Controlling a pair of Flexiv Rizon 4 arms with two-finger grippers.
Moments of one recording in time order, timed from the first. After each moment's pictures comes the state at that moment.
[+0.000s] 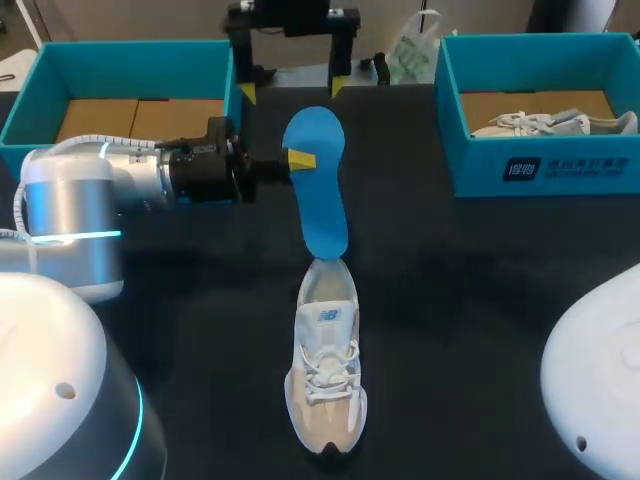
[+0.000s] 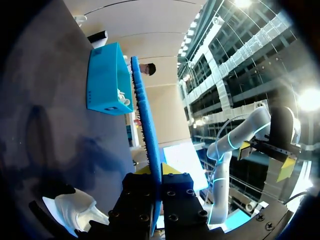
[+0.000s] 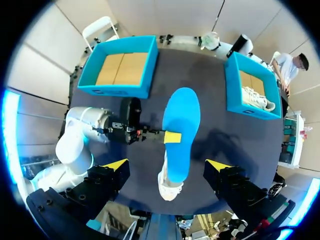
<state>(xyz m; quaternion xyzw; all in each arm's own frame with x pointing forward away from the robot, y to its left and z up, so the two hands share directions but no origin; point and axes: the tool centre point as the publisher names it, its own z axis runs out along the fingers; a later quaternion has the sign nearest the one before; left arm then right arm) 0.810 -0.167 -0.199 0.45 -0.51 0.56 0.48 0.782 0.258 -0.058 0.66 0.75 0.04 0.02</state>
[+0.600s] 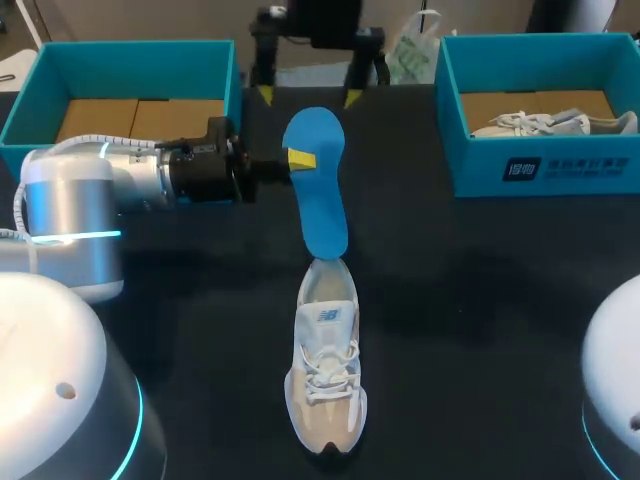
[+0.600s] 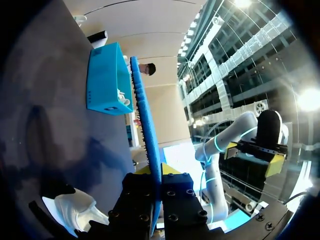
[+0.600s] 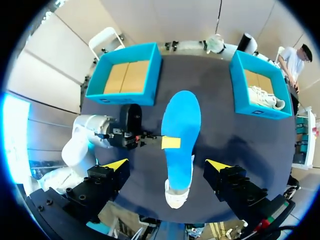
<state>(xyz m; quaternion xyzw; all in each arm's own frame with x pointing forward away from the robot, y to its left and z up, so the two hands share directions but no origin) 0.810 -0.167 -0.199 0.45 -0.51 0.56 0.48 0.787 0.233 -0.073 0.67 0.73 0.12 -0.02</state>
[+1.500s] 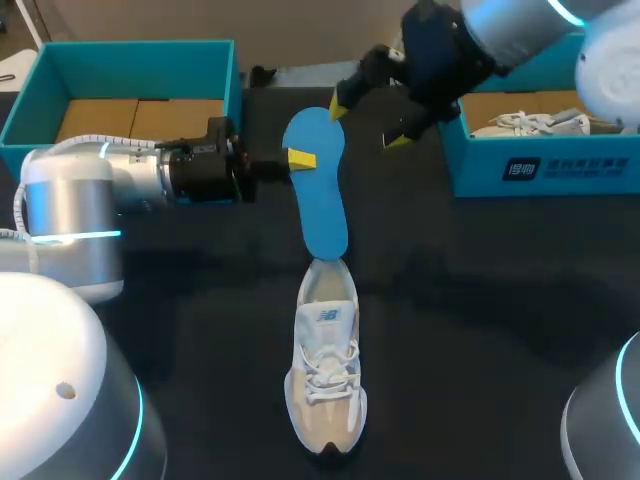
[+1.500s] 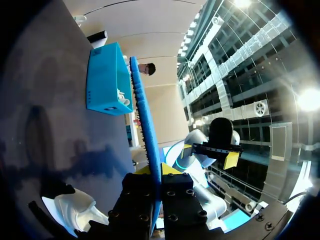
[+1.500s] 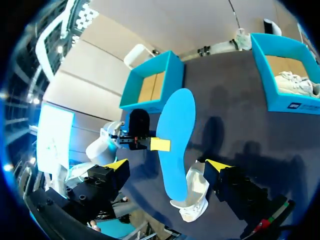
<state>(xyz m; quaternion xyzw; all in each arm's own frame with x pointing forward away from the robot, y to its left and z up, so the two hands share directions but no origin) 0.810 -0.167 -0.199 0.45 -0.51 0.56 0.48 0.789 0.176 -0.121 0.63 0.69 0.32 -0.17</state>
